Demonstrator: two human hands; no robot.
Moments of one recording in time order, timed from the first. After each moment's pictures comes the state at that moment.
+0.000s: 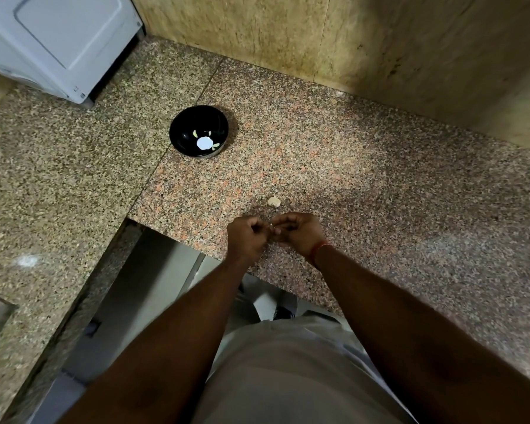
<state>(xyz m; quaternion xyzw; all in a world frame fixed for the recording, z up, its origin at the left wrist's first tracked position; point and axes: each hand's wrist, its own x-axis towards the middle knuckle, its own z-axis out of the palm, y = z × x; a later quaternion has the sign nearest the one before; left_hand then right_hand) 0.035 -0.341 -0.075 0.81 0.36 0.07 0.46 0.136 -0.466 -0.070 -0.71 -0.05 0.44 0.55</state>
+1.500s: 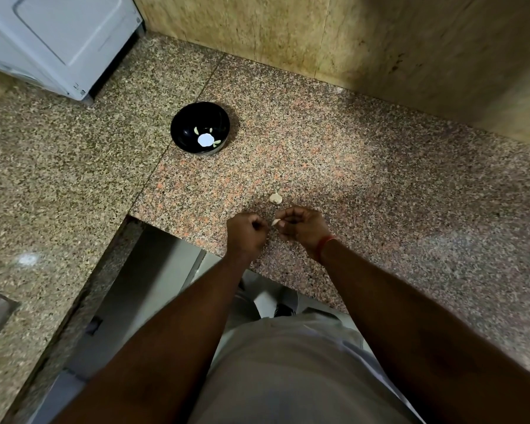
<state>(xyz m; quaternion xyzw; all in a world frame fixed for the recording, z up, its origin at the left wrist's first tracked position) 0.032 -0.335 -0.077 0.85 0.35 0.08 0.39 0.141 -0.469 -0.068 -0.67 0.00 0.46 0.58</state>
